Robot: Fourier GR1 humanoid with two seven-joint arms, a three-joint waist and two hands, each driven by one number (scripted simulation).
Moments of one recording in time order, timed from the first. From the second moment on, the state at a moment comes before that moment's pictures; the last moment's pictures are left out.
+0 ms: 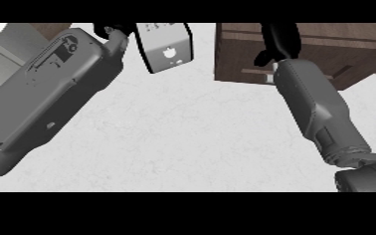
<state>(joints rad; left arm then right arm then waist) -1.13 0.45 -0.57 -1.12 0.82 0.84 0.13 -1.07 -0.20 -0.18 -0.30 1.30 -0.66 -0.13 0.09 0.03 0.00</state>
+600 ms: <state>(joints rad) -1.10 0.47 -0.56 -1.18 0.80 0.83 0.16 -1.17 -0.24 -0.23 -0.18 1.27 -0.56 -0.19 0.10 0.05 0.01</state>
